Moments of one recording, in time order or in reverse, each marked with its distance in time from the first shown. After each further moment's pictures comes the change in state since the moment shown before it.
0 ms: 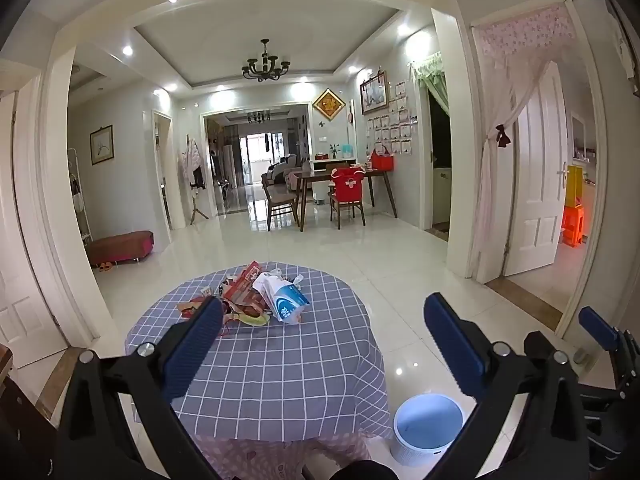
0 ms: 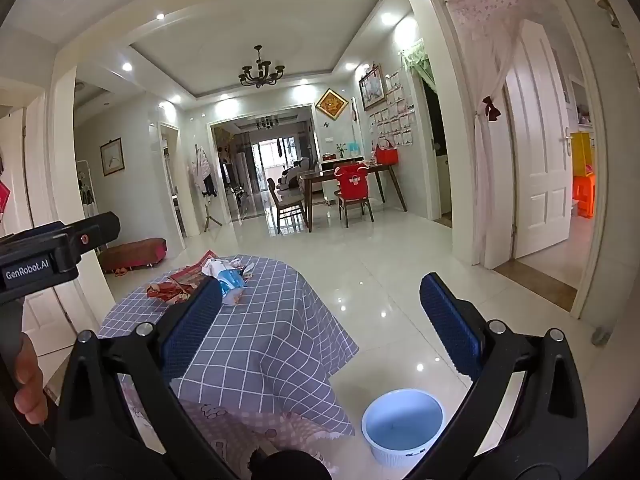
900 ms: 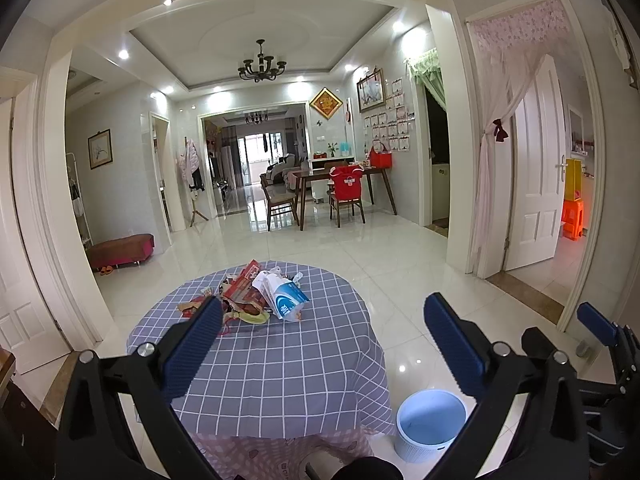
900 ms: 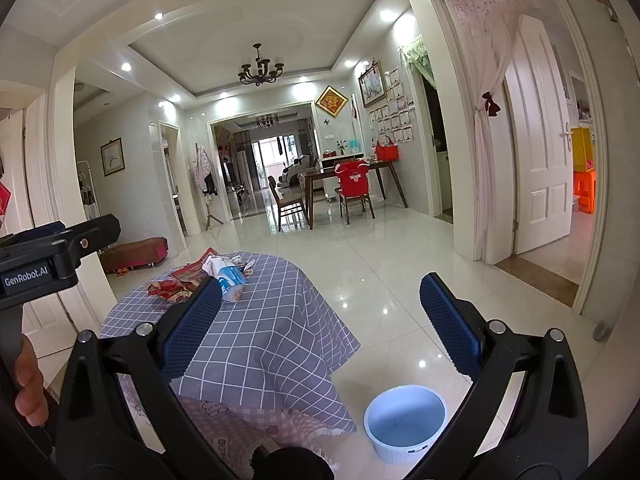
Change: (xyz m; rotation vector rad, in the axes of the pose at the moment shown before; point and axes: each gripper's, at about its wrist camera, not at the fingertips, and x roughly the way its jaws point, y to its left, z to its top) left arm -0.001 -0.004 -0.011 0.019 0.009 0.006; right arm 0.009 0.001 -0.014 0.008 -0.004 0.003
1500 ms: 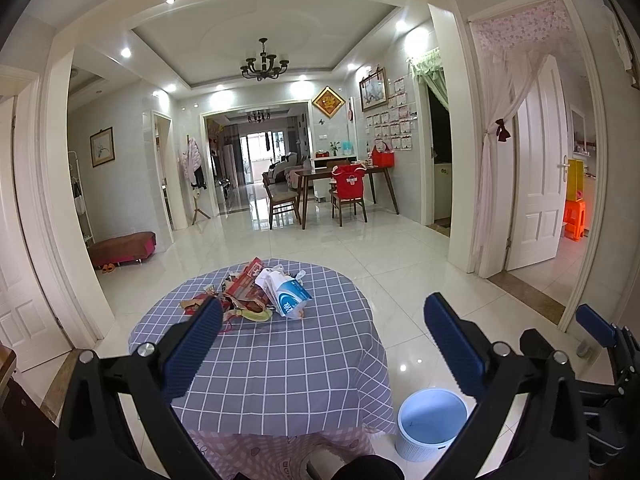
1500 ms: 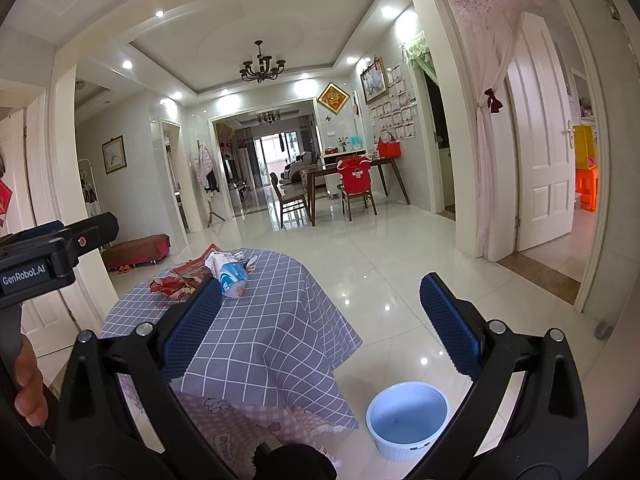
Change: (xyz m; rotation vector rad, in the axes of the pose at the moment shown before) left arm 0.007 0.000 -0.026 0.005 0.003 0.004; right arm -0.005 0.003 -0.001 0.004 0.014 0.007
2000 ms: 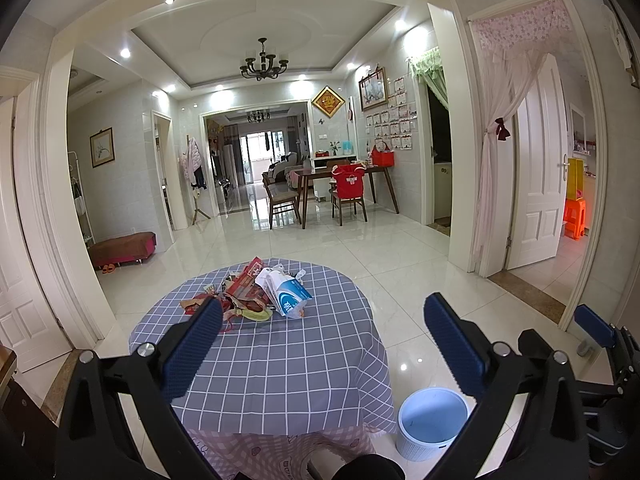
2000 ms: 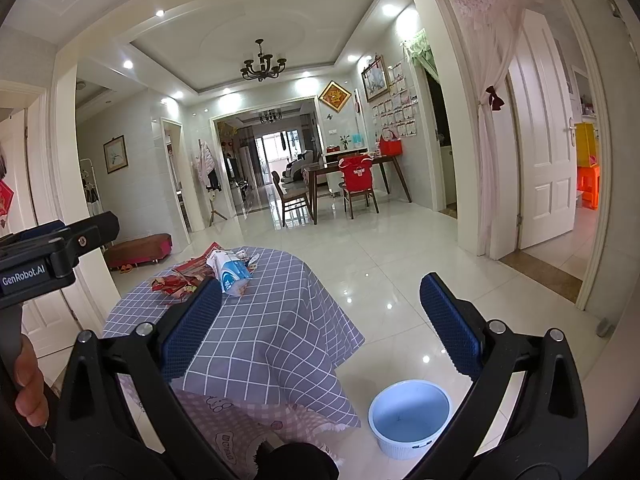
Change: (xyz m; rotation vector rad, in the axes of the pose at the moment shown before) left arm 0.000 0.000 0.008 0.003 0.003 -0.001; right arm 0.001 0.004 -0.002 0.003 0.005 0.003
